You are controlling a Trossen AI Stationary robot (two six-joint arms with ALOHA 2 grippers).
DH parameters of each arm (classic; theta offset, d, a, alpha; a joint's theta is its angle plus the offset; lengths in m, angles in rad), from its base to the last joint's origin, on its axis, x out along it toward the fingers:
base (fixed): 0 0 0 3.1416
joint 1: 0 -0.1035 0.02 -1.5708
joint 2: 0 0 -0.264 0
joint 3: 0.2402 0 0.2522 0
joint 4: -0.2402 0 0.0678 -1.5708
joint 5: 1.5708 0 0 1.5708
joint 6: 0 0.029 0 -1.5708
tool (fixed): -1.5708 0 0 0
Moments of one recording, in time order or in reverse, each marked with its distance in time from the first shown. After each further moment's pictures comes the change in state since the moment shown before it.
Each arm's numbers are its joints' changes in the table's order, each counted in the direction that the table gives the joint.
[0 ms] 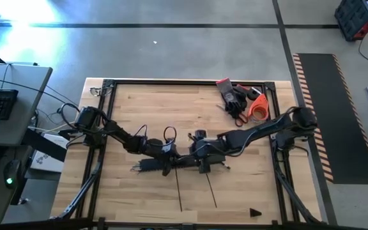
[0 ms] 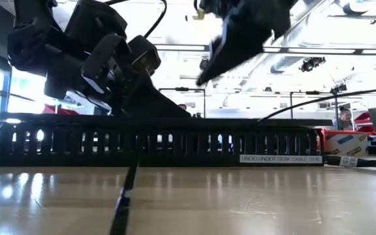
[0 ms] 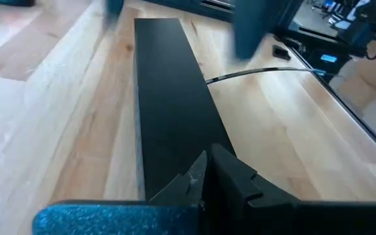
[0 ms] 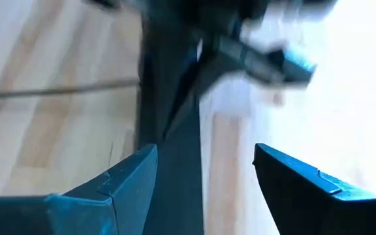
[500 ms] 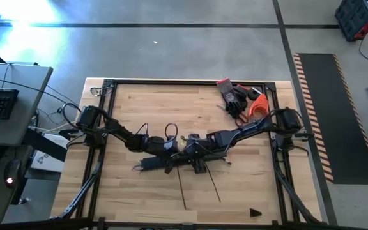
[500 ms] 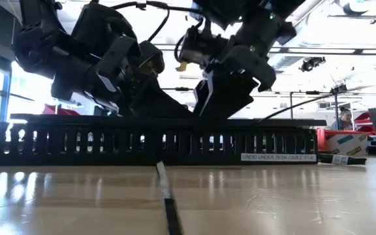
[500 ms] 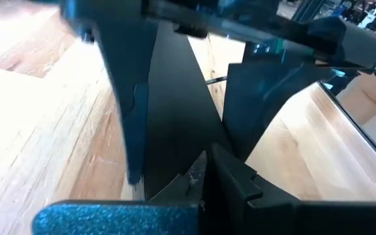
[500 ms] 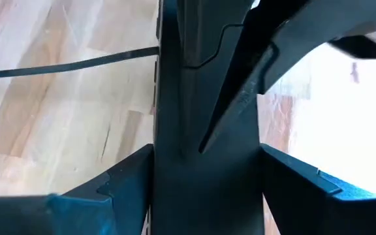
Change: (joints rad) left arm -0.031 -0.011 0.013 0.003 -0.011 -0.056; right arm 0.082 -0.170 0.036 0.051 0.186 -0.040
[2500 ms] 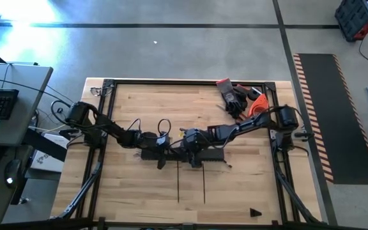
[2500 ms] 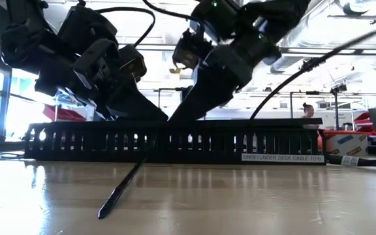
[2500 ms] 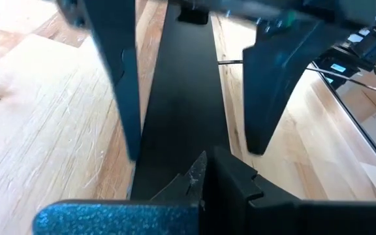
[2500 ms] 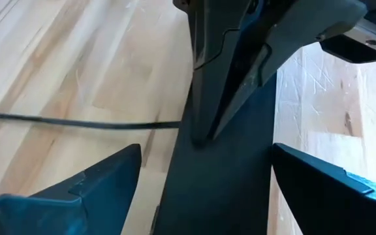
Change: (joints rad) left arm -0.048 0.128 -0.135 -0.061 -0.030 -0.050; right arm 0.079 -0.027 -0.068 0.270 0.191 -0.010
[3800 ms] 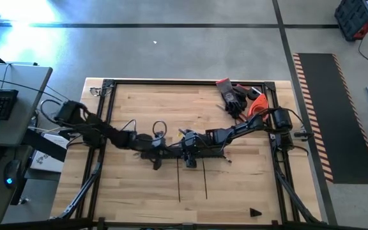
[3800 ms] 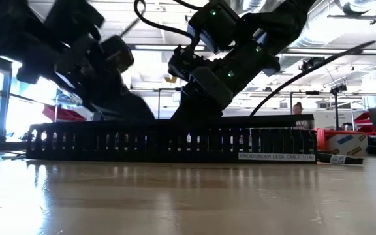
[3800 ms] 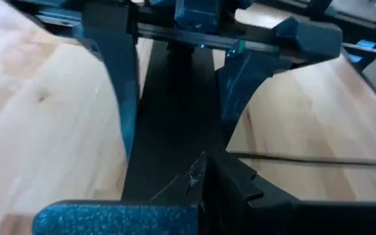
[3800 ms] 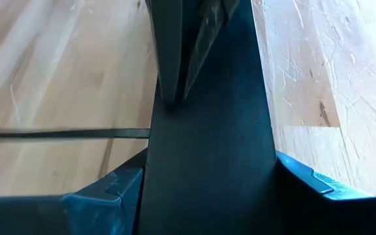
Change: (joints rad) left arm 0.044 0.179 -0.022 -0.107 0.125 0.097; right arm -0.011 -0.077 -0.015 0.129 -0.156 0.086
